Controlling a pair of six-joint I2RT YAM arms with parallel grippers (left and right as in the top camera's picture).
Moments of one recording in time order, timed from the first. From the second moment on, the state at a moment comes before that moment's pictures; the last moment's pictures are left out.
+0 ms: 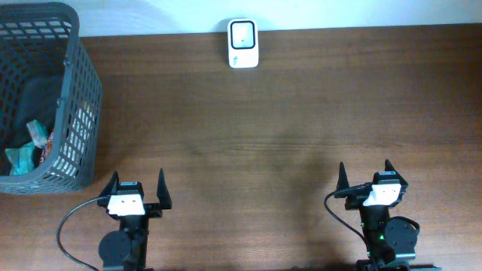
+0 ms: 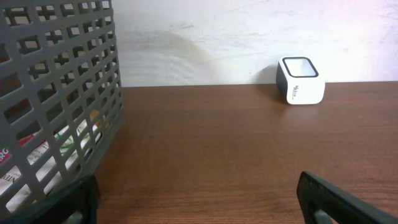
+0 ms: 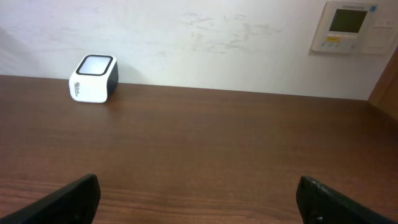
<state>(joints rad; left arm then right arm) 0.03 0.01 0.01 -0.08 -0.01 0.02 -0.01 0.01 0.01 -0.08 0.01 -0.06</state>
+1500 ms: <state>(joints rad) 0.23 1.59 2.29 -0.96 0.11 0.19 -0.01 0.01 0.01 -0.08 0.01 -0.06</state>
